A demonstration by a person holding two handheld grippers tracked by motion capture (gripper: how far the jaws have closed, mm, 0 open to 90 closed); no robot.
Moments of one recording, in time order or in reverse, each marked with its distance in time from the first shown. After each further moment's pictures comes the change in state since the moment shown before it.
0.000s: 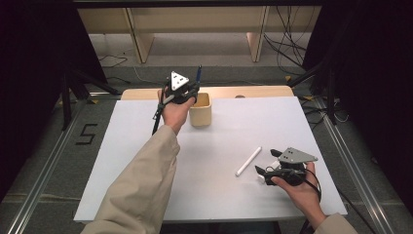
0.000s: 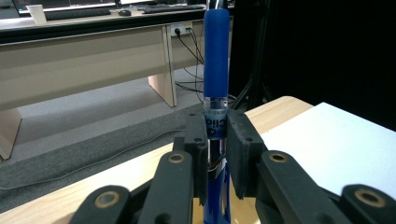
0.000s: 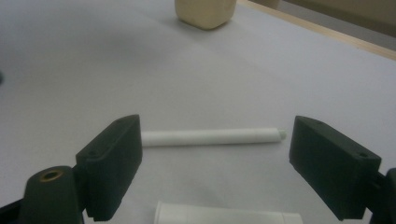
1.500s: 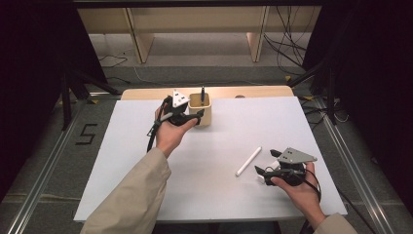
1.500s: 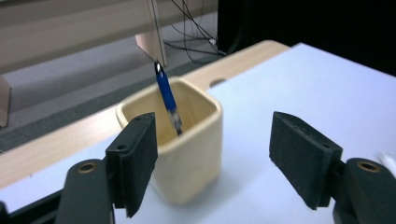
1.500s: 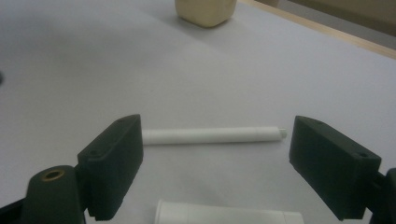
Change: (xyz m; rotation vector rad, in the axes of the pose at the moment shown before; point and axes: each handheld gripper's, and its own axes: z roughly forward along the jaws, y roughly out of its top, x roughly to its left) left arm -0.032 -0.025 -0.056 0.200 -0.056 0.043; right arm 0.001 0.000 0.001 0.005 -0.004 -0.006
